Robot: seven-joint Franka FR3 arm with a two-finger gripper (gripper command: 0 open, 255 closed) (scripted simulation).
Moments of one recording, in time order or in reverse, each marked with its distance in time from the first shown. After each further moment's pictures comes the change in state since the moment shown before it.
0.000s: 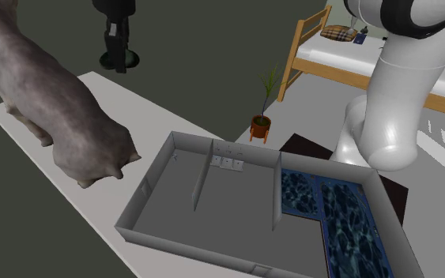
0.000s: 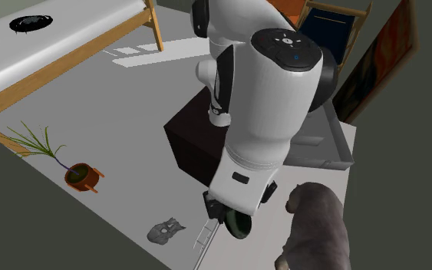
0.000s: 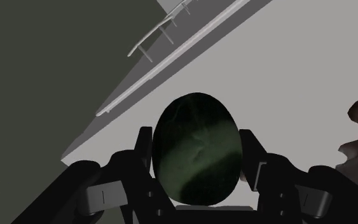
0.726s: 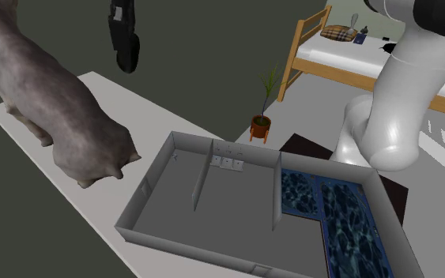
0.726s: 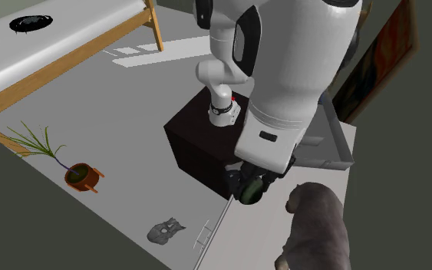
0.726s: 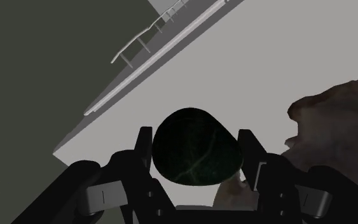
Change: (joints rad) arm 0.030 -0.105 0.023 -0.045 0.003 -0.064 0.048
